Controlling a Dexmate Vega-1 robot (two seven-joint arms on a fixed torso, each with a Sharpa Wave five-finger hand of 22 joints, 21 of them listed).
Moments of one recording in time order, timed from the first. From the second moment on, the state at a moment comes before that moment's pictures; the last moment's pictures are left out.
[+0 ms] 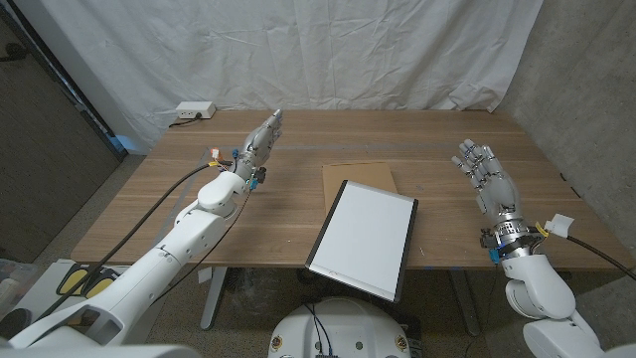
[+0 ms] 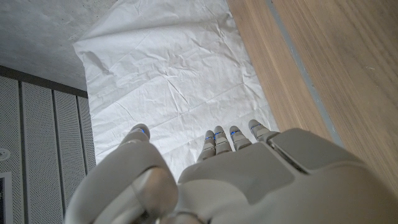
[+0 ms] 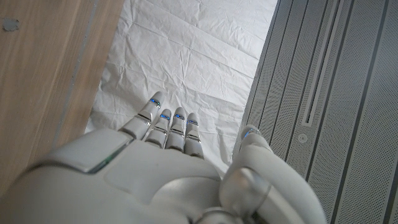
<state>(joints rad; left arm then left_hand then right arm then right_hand) 0.89 0.58 0.39 -1.56 -0.57 -0.19 0.06 0.38 -0.02 0.22 0.07 0.30 -0.03 0.02 0.20 0.18 -0.02 -0.02 0.21 0.18 -0.11 -0.03 0.19 0.18 -0.17 -0.03 0.29 0.17 -1.57 -0.57 -0.03 -1.83 0.48 0.72 -0.07 0.23 0.01 0.26 -0.05 0.24 0.21 0.05 0.20 0.19 0.22 0.05 0.22 0.18 0.14 0.01 0.20 0.18 0.22 -0.04 0.37 0.17</state>
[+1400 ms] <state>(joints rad) 0.86 0.57 0.39 -1.51 -0.57 -0.23 0.03 0.38 -0.02 0.23 0.07 0.29 -0.03 0.02 0.20 0.18 -0.01 -0.02 0.21 0.18 -0.11 -0.03 0.19 0.18 -0.16 -0.04 0.28 0.17 -1.65 -0.52 0.01 -1.87 0.40 0.81 -0.06 0.23 0.01 0.26 -0.05 0.24 0.22 0.05 0.20 0.19 0.23 0.04 0.22 0.18 0.16 0.01 0.20 0.18 0.24 -0.04 0.37 0.18</state>
